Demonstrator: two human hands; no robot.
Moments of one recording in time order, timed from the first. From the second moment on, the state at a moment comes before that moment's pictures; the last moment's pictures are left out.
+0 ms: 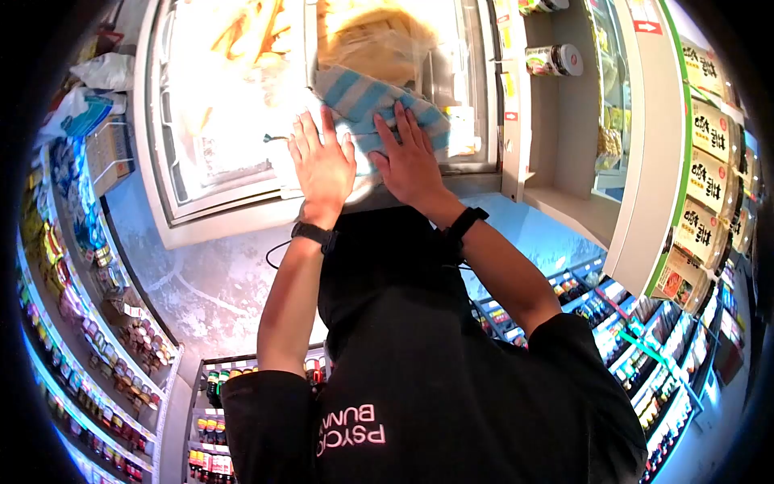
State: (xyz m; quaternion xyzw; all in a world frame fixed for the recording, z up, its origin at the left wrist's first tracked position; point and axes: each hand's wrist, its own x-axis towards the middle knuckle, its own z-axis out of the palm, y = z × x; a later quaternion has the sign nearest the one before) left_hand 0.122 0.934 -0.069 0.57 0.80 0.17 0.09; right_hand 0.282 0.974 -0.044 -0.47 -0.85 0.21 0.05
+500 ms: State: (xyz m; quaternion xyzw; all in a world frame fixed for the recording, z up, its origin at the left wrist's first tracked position) left_hand 0.097 1.019 -0.084 0.74 0.64 0.14 0.19; right_hand 0.308 1.050 -0.079 -0.63 -0.76 0.06 0.14
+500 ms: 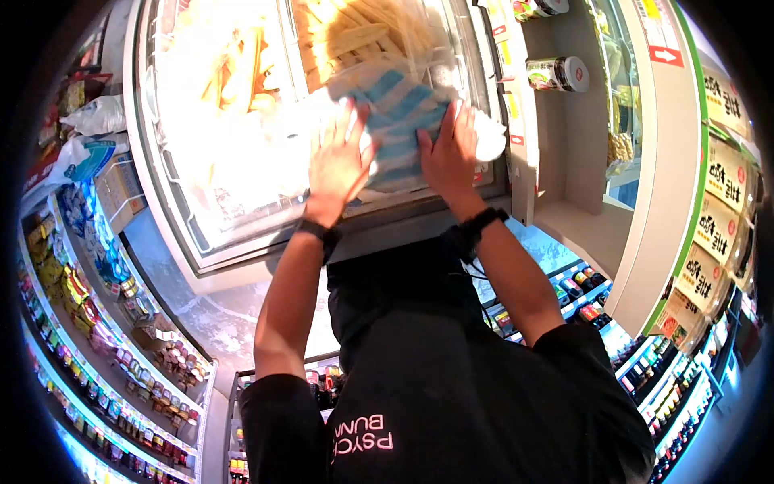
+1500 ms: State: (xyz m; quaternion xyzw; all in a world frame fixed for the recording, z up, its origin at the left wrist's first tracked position) left_hand 0.054 1.211 -0.084 0.74 0.65 0.09 0.16; right_hand 0.222 1.246 -0.085 -0.65 -0.74 0.03 0.16
